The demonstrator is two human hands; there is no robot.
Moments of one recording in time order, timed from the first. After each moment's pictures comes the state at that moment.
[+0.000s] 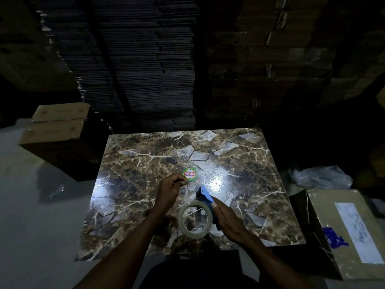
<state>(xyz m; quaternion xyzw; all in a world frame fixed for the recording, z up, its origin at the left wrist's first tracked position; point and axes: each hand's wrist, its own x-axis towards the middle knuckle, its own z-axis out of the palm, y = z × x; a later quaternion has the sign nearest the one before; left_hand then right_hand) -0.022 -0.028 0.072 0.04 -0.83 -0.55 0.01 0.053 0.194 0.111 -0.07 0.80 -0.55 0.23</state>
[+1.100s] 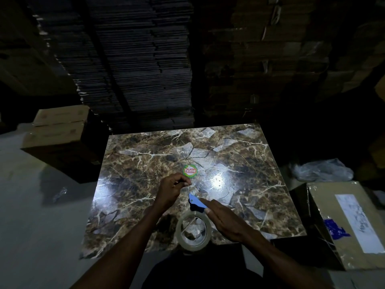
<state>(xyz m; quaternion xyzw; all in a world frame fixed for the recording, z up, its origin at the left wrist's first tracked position) -0.009 -0.028 0.086 -0.02 -0.85 -0.53 -0.03 0.062 0.199 0.087 -0.19 0.88 -0.37 0.24</state>
